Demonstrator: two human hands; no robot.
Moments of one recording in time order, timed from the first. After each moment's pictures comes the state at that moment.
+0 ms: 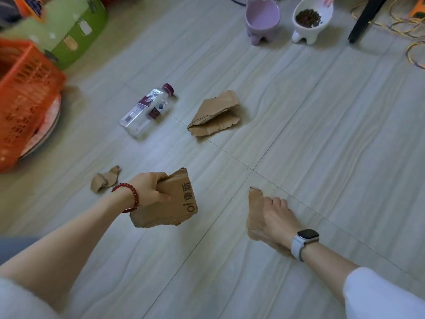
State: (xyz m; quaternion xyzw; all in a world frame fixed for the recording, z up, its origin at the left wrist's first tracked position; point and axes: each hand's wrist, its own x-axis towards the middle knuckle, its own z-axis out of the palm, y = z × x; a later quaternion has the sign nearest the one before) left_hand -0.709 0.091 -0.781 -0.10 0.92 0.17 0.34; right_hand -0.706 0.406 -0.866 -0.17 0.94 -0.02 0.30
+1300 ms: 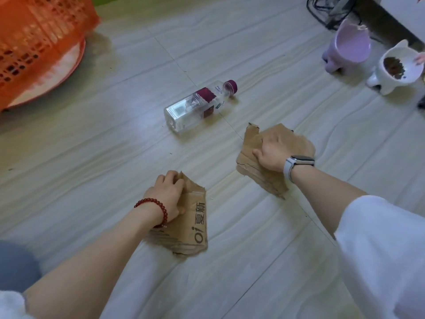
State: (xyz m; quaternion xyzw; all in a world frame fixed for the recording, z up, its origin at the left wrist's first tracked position) left_hand -0.716 -0.020 -0.880 -0.10 0.93 0.19 0.28; right_hand -0.901 0.178 -0.827 -0.20 0.95 0.11 0.22
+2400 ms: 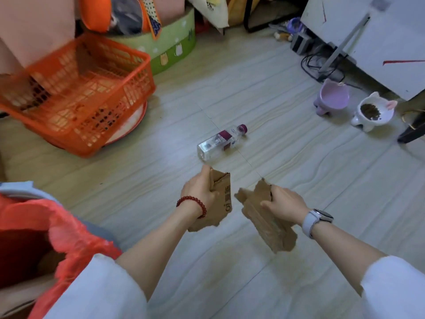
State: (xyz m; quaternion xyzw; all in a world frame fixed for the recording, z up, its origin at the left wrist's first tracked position) left_hand -0.694 0.004 -0.719 -0.24 0.90 0.35 0.07; right_hand -0.792 0.202 -0.731 -0.24 0.94 -0.01 0.25
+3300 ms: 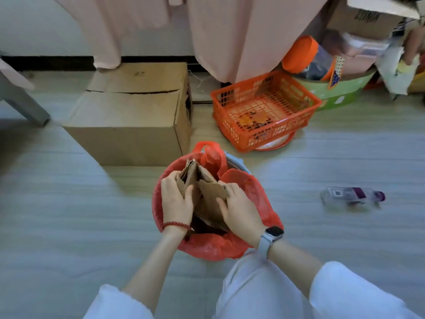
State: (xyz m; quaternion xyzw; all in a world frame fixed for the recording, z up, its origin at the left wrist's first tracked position) left_hand -0.375 -0.141 -0.622 -0.57 0.68 0.28 -0.37; right_hand -0.509 -0.072 -0.627 -0.62 0.73 -0.24 0.17
